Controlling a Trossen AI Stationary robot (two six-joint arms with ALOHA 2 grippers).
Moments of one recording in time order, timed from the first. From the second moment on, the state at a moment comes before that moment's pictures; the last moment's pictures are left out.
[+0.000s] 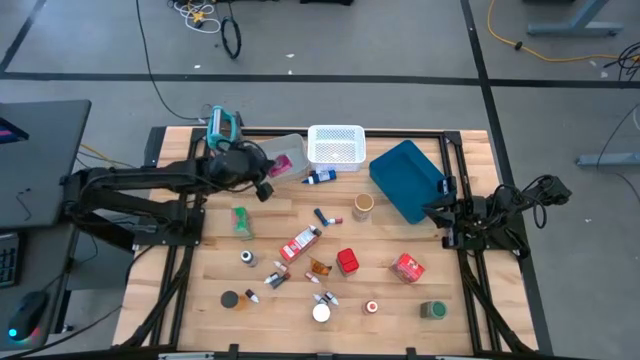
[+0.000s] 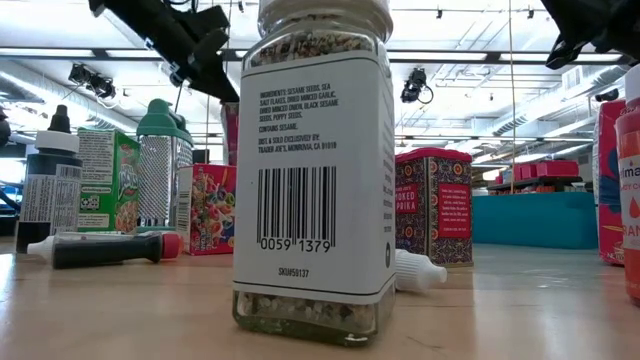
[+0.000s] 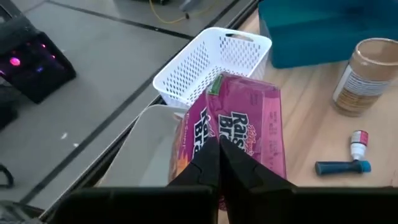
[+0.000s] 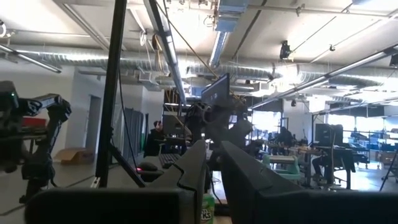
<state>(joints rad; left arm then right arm) 0.19 1.02 0.77 -0.31 -0.46 -0.10 0.39 0.06 0.02 0.52 0.32 -0.24</state>
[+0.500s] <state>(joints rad) 0.38 1.06 0.65 -0.30 -0.35 -0.14 0.39 0.06 0.02 0.52 0.32 -0.22</state>
